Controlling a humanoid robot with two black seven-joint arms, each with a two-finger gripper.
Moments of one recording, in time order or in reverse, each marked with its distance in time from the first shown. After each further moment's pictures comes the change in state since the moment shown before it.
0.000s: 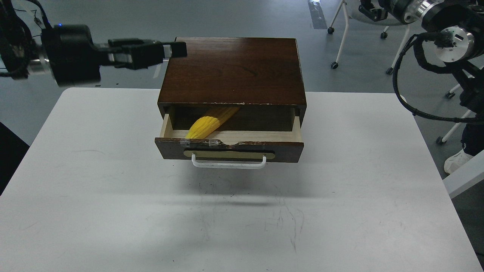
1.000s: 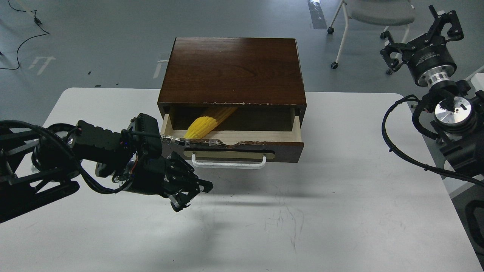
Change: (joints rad) left arm 0.097 -0.218 0.144 0.038 0.528 0.000 0.000; right arm -0.306 0.055 0.259 -0.005 0.038 0.082 0.046
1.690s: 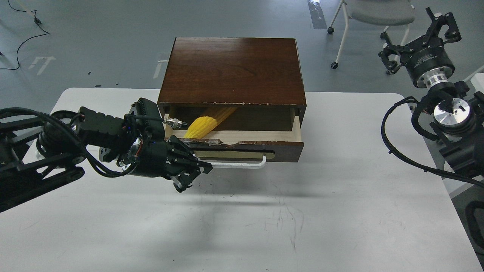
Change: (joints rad) left arm -0.036 -0.032 0.002 0.076 0.040 0.000 0.043; right arm 0.003 0.000 -0.006 0.000 -0.002 0.001 -0.002
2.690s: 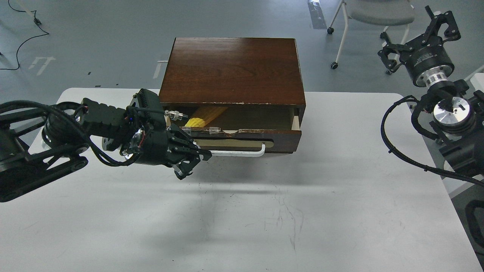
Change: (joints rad) left arm -0.026 -0.039 -0.001 0.137 0.030 0.008 0.037; right arm 0.004 0.000 -0.005 0.000 -0.001 0.002 0.000
